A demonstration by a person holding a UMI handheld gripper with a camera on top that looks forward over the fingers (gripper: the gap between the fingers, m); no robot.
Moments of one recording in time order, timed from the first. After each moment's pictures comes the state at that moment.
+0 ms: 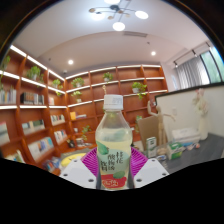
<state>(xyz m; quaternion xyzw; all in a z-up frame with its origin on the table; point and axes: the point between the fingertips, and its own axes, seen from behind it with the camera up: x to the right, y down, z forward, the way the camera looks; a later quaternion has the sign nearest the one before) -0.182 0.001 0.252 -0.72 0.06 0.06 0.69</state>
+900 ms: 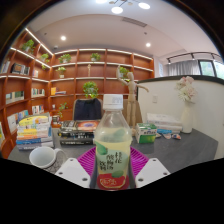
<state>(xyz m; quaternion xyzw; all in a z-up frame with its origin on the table) -0.033 0.014 0.092 -0.78 0.07 -0.06 0.62</state>
